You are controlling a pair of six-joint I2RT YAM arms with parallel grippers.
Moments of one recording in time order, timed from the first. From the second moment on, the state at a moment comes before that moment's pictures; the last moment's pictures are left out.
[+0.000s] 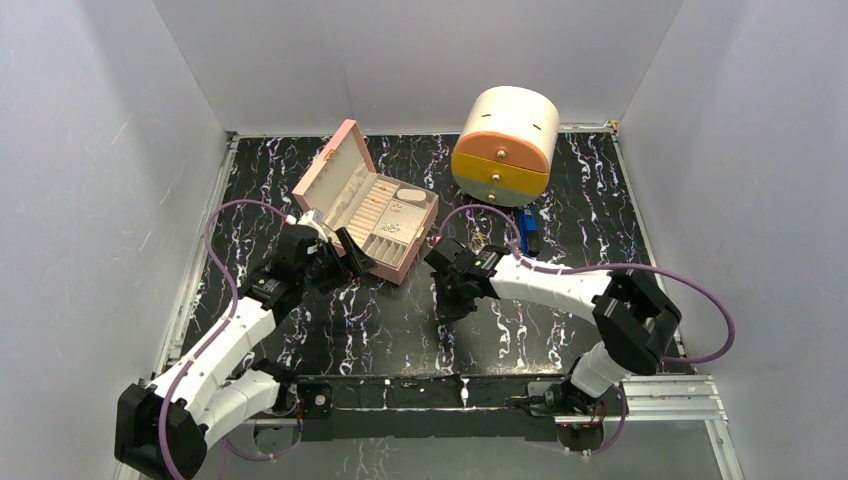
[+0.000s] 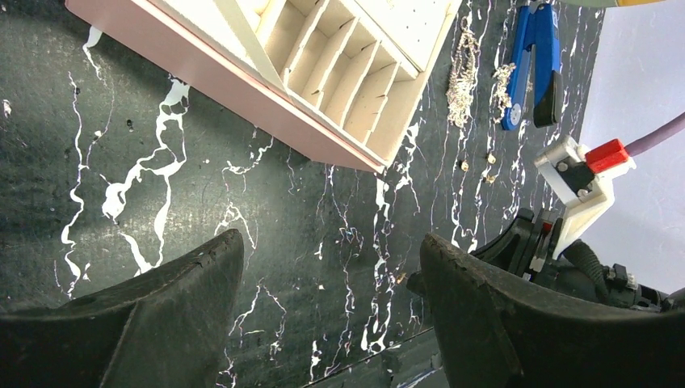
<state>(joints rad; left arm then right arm) -0.41 0.95 0.63 -0.38 0.14 -0.80 0.99 1.56 1.00 -0.66 -0.04 0.78</state>
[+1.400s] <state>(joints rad) -0.49 1.32 0.64 0.71 0.77 -0.71 0.39 1.25 0.79 -0.13 -0.77 1.05</state>
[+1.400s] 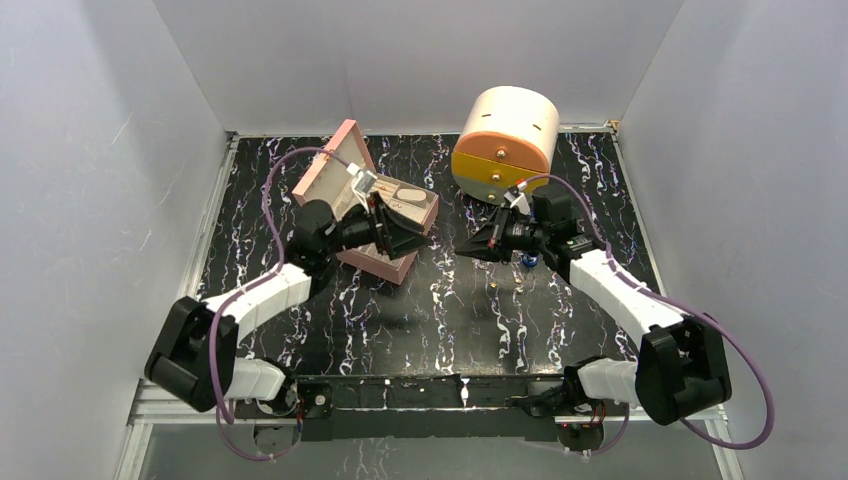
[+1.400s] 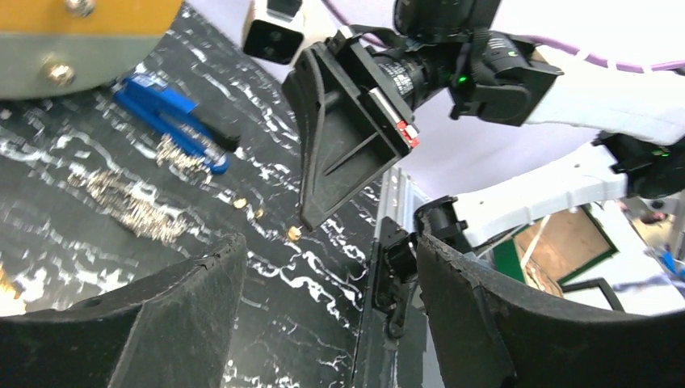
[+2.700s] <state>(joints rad) -0.59 1.50 0.95 0.82 0.92 -0.88 0.31 1.20 1.03 -0.12 -1.05 1.31</state>
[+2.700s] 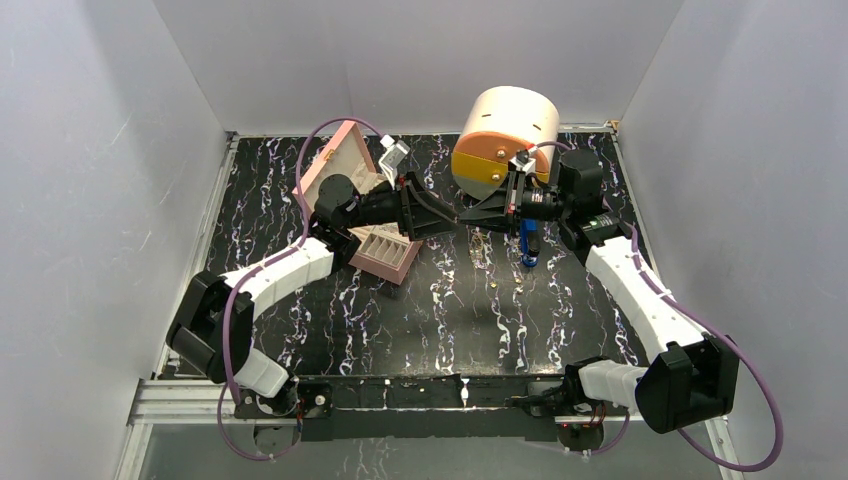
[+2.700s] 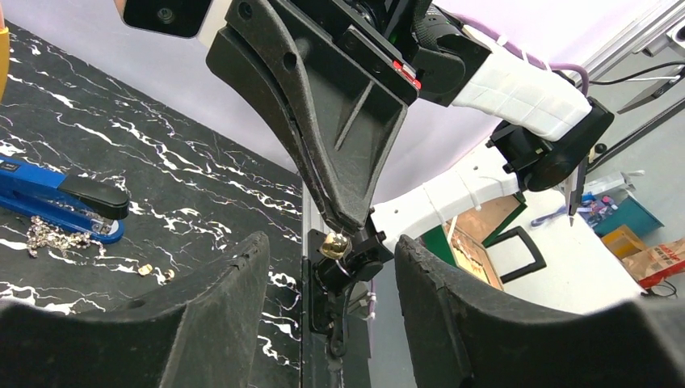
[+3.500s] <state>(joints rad) -0.60 1.50 0.95 0.83 0.91 -0.89 0.31 1.22 1.05 -0.19 -1.07 1.30</state>
